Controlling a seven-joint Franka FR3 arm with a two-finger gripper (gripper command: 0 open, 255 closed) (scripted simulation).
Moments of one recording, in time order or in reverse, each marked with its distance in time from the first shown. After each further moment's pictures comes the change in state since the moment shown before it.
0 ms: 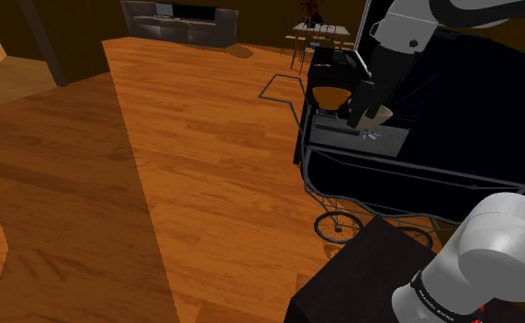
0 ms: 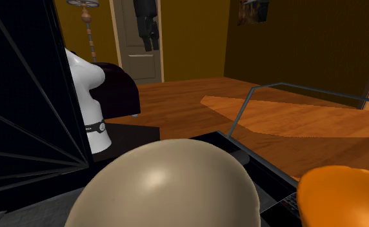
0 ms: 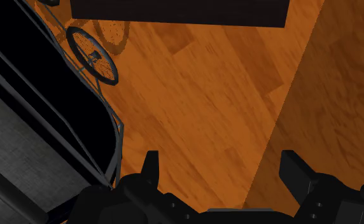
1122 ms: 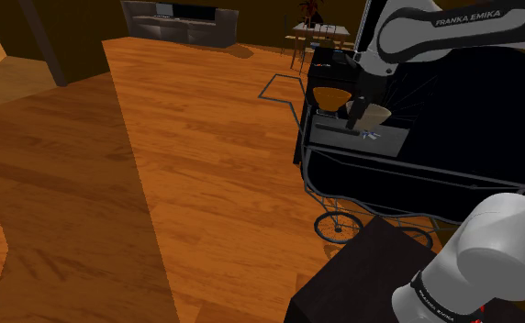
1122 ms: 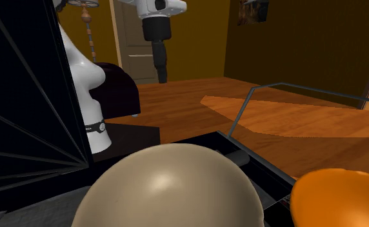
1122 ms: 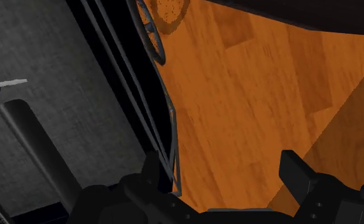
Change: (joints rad) arm -0.022 0.322 -0.298 0.038 -0.154 0.276 -0.467
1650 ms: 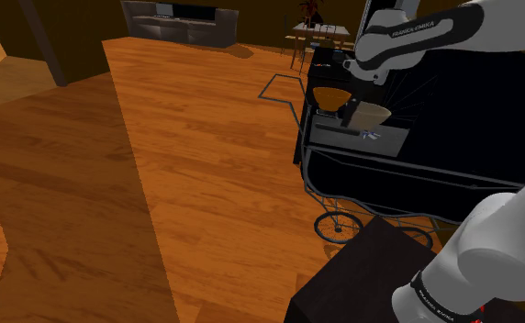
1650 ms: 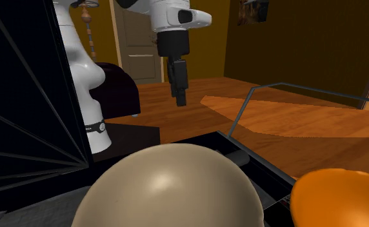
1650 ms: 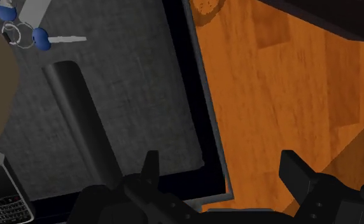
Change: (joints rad) arm 0.015 0.283 -0.135 0.166 0.040 0.114 -0.261
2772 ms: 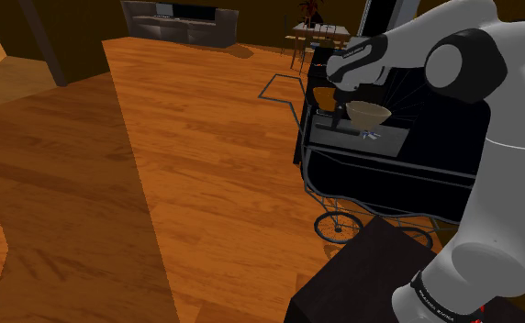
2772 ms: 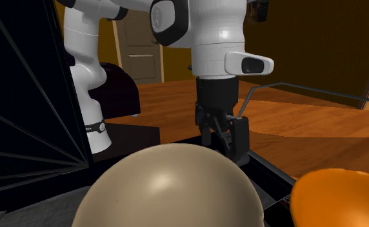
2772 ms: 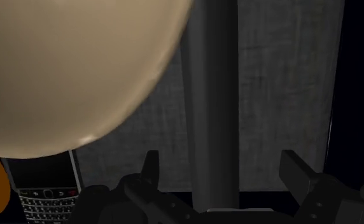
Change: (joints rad) arm -0.095 0.532 -0.058 0.395 0.245 0.087 -0.423
